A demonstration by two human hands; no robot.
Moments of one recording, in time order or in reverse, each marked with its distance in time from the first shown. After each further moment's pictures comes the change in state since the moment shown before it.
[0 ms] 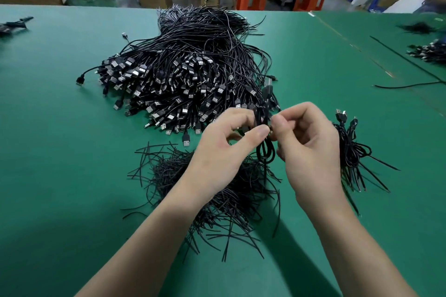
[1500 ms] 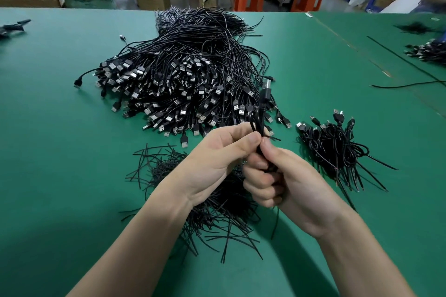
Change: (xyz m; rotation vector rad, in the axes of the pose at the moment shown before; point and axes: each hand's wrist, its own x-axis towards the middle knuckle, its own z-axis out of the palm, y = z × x) left_hand -0.002 -0.018 -0.008 -0.577 -0.254 -0.288; right_hand -0.017 0.003 -0.009 0.654 -0.759 0.615
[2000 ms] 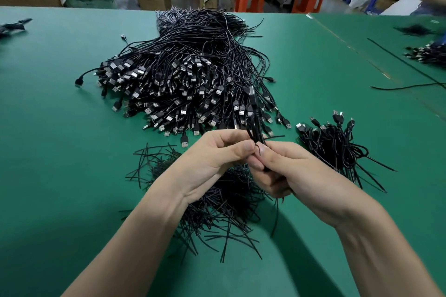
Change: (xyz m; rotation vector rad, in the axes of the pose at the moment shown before) left_hand -0.003 0.006 -0.004 -0.046 -0.032 -0.042; right_hand -0.005 -0.023 -0.002 -0.431 0.053 0.013
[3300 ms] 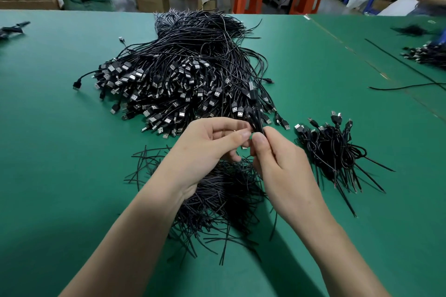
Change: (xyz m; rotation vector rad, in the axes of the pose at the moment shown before) left_hand 0.000 0.019 0.001 0.295 0.304 0.037; right_hand 0.013 0.018 0.025 -0.645 0.657 -0.175
